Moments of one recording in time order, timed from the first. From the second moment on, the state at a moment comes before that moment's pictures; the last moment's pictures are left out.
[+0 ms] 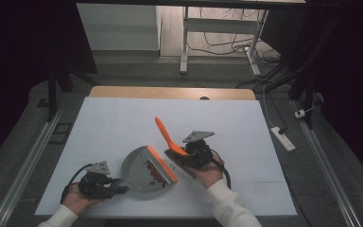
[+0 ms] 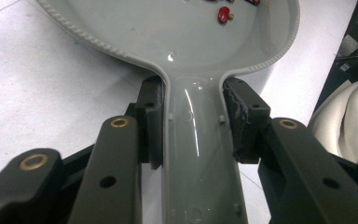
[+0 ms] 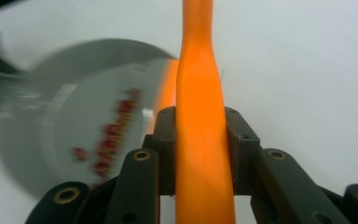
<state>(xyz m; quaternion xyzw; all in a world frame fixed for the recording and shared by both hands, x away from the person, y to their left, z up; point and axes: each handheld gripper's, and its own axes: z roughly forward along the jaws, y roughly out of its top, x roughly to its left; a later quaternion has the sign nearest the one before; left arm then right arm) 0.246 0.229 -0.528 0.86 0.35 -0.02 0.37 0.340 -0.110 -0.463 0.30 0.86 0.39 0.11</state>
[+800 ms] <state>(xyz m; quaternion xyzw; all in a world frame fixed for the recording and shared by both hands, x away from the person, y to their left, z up) 0.247 0.228 -0.530 0.86 0.35 -0.02 0.37 0.346 -0.117 -0.459 0.32 0.84 0.42 0.10</state>
